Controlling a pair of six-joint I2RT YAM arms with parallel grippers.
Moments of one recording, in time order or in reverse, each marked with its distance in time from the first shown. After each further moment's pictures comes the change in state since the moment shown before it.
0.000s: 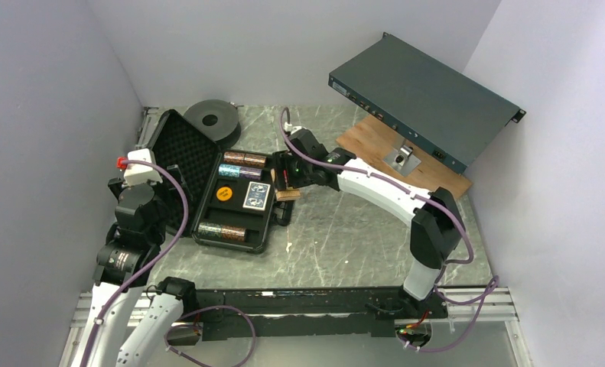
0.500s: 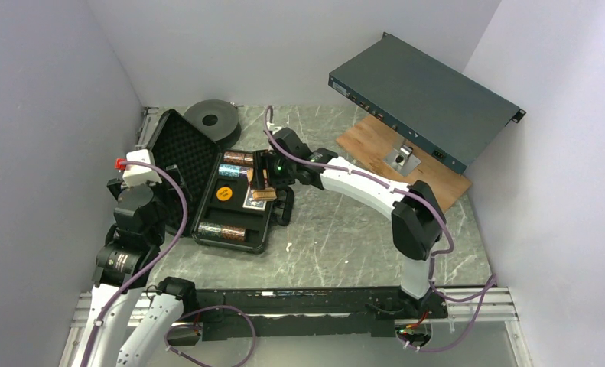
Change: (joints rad) left arm 0.002 -0.008 0.000 0.001 0.000 0.000; right arm 0.044 0.125 0.101 0.118 -0.145 0.079
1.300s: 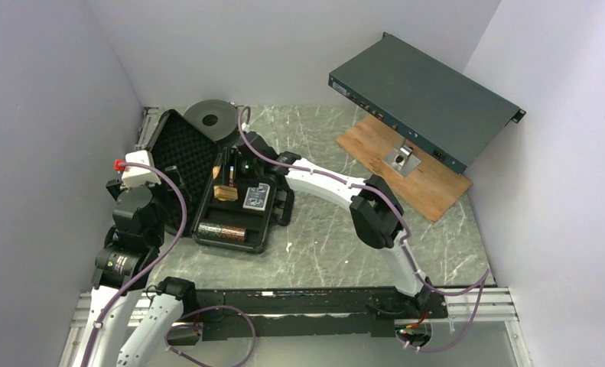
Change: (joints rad) left arm 0.000 -0.011 -0.002 0.000 0.001 0.000; right arm 0.082 0.306 0.280 0.130 -0.015 0.275
